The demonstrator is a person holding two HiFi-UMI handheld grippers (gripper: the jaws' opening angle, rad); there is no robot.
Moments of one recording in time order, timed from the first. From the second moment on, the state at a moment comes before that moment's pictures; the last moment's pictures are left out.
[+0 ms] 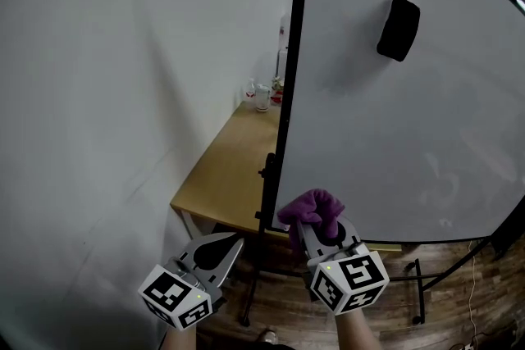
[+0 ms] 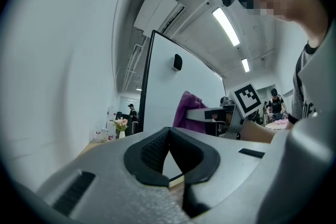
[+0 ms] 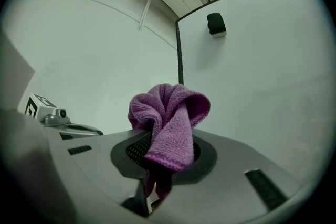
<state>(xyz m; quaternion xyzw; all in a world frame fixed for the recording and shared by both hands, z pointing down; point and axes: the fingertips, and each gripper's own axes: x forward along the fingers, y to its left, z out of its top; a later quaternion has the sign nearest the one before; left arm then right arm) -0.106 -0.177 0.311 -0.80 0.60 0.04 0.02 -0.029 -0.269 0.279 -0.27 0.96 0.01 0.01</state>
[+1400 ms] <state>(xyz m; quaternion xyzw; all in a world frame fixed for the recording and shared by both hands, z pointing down) -0.164 -0.248 0.285 -0.87 0.48 0.04 0.02 -0.097 -0.339 0.126 -0.39 0.92 0.08 0.06</state>
